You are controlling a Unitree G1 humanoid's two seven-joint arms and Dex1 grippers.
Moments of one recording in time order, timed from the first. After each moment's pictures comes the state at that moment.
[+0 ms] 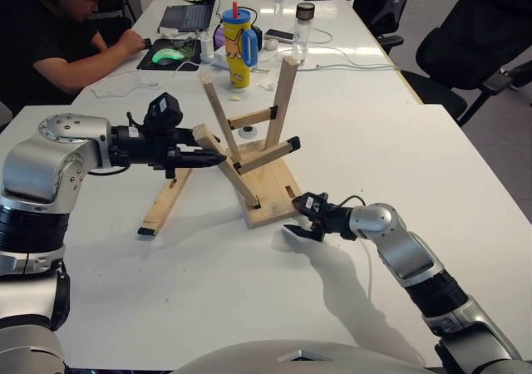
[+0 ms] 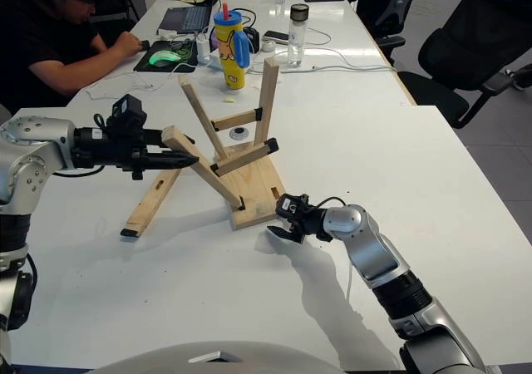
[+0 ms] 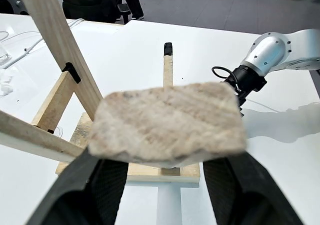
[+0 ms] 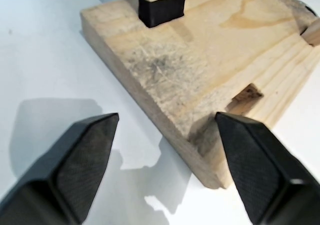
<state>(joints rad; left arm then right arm) -0.62 0.84 -0.08 -0.15 -0.55 0.81 -1.11 -0.24 -0.54 0.41 -0.15 -0.04 0.52 0.81</state>
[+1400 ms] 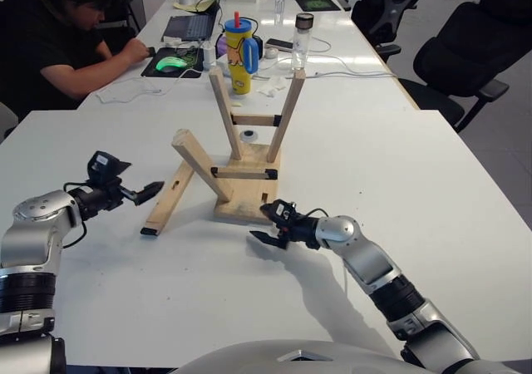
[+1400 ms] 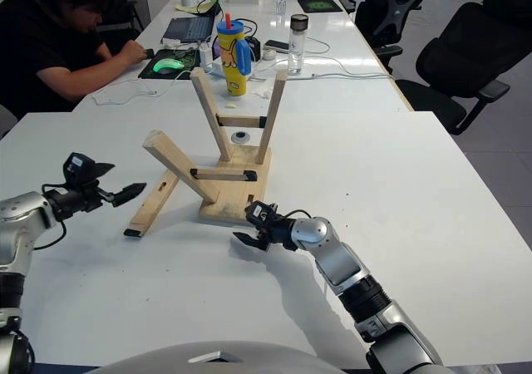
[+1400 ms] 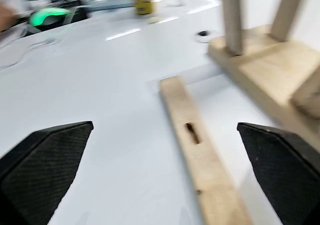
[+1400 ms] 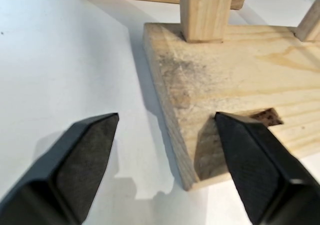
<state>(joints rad) -0.18 0.73 0.20 0.18 -0.31 0.44 -0.69 -0.24 -0.34 0.48 0.02 0.01 0.35 0.70</state>
